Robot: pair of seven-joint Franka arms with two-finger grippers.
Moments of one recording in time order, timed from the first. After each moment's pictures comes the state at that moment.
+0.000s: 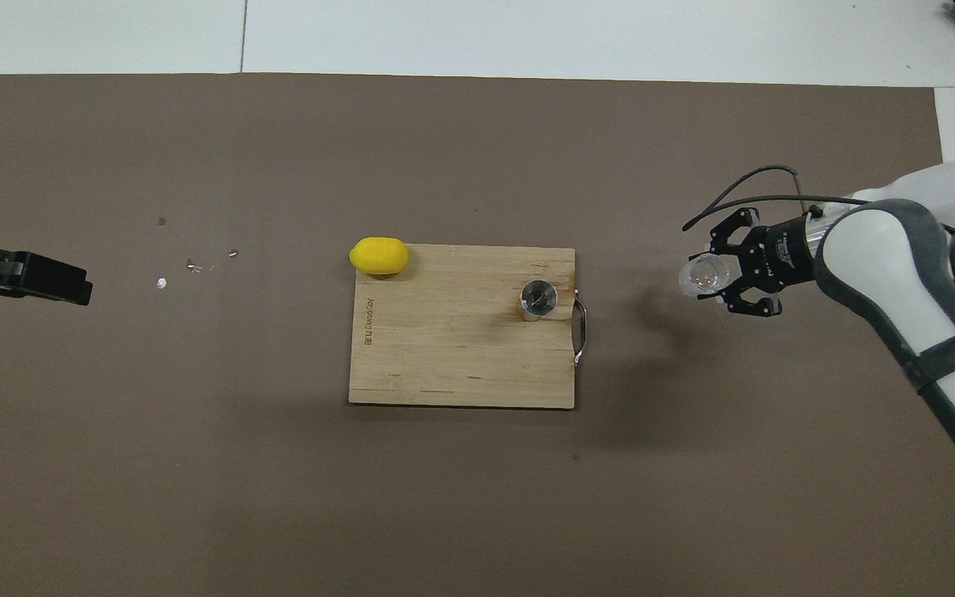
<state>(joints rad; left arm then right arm) 0.01 -0.05 -0.10 -1.60 -0.02 1.52 0.10 -0.12 0.26 0.06 -1.93 0.57 2.03 1.05</state>
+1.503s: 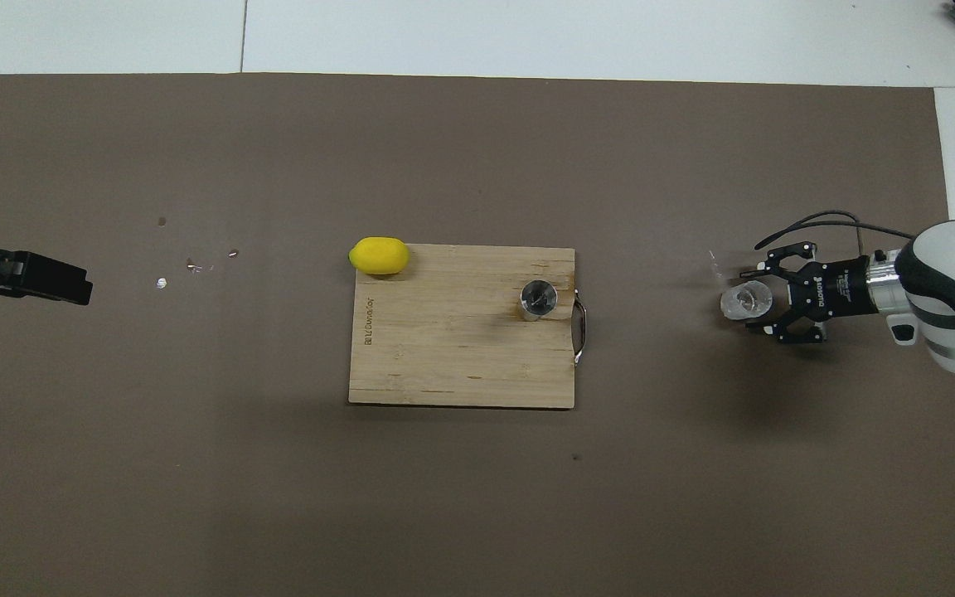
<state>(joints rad) 0.01 -0.05 -0.10 -1.60 -0.02 1.52 0.10 -0.32 0.30 0.05 -1.96 0.66 2.03 0.80</state>
